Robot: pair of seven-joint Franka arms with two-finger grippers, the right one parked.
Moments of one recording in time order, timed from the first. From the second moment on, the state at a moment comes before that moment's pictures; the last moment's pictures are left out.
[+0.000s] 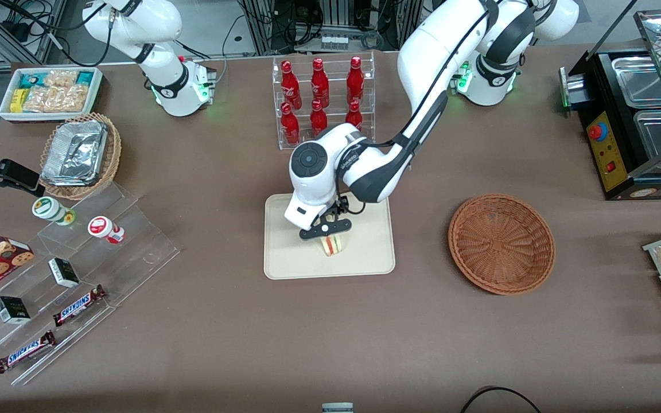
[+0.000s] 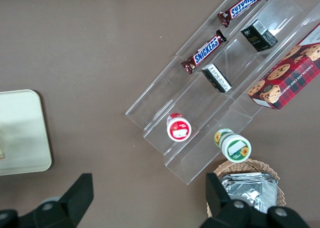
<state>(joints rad) -0.73 0.81 -0.15 -1.21 0.10 2.00 -1.09</state>
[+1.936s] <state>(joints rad) 0.01 0.15 -0.17 -1.64 0.06 1.58 0.07</state>
